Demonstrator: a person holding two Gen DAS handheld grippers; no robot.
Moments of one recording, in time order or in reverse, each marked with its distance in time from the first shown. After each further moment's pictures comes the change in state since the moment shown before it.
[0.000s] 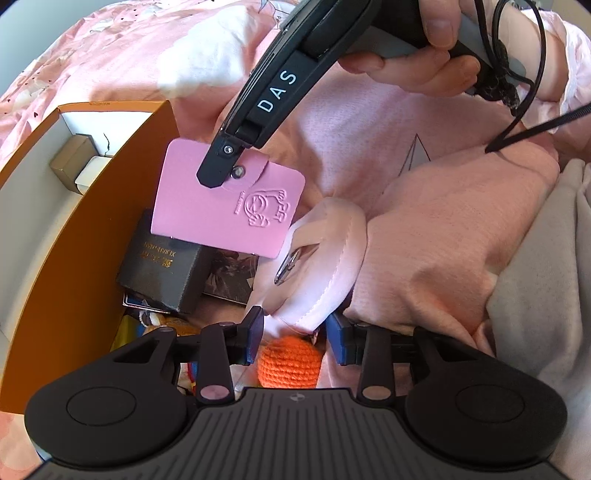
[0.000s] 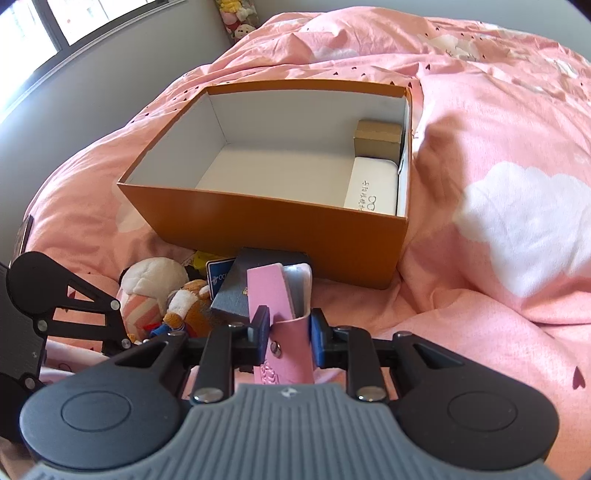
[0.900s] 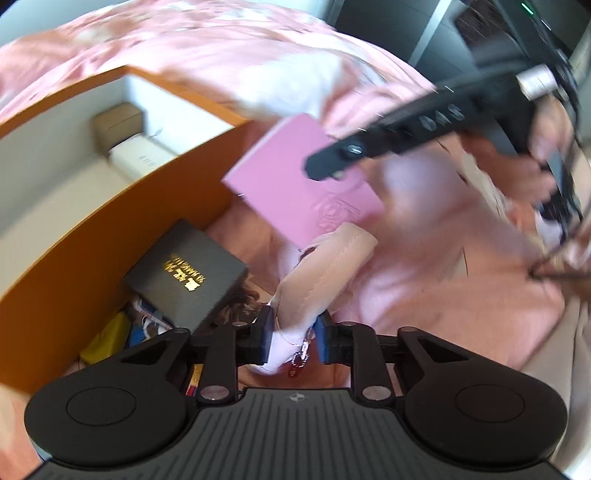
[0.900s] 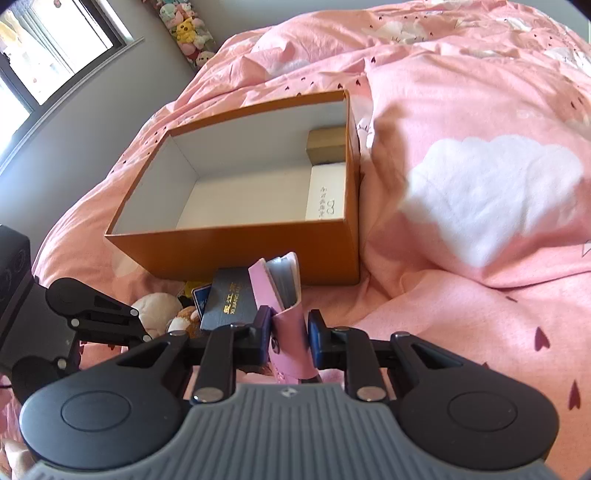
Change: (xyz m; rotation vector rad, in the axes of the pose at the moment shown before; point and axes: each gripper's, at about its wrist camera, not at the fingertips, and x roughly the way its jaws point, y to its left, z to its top) left arm -0.011 0.052 -0.002 -0.392 -0.179 -0.091; right arm -0.032 -0.035 -0.001 0.180 -0.054 0.010
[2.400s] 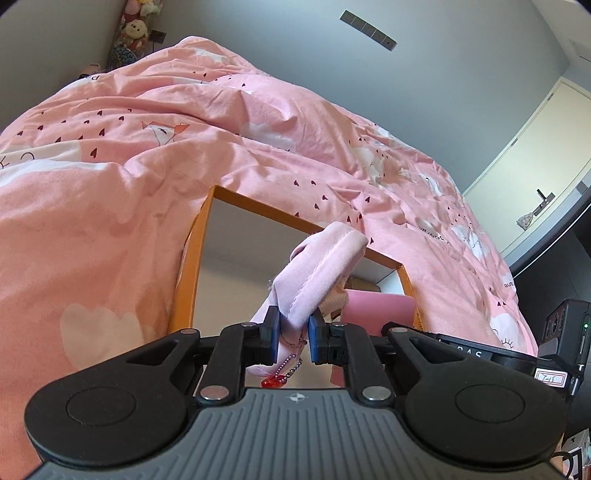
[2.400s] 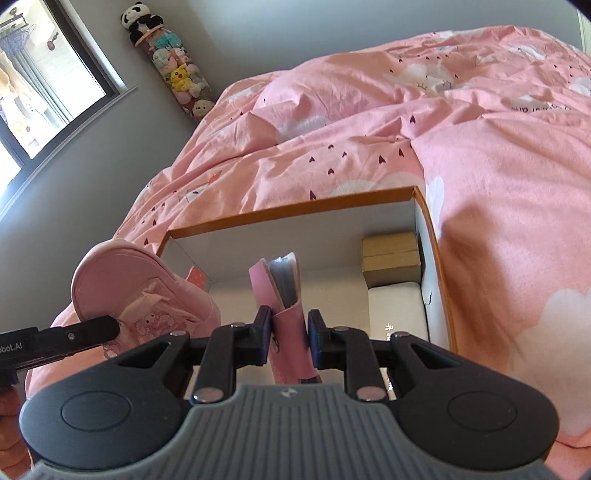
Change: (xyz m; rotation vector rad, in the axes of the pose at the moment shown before) left arm -0.112 0.138 0.015 -0.787 -0.499 0.331; right arm 0.093 0.049 0.120 0.071 -0.130 0.010
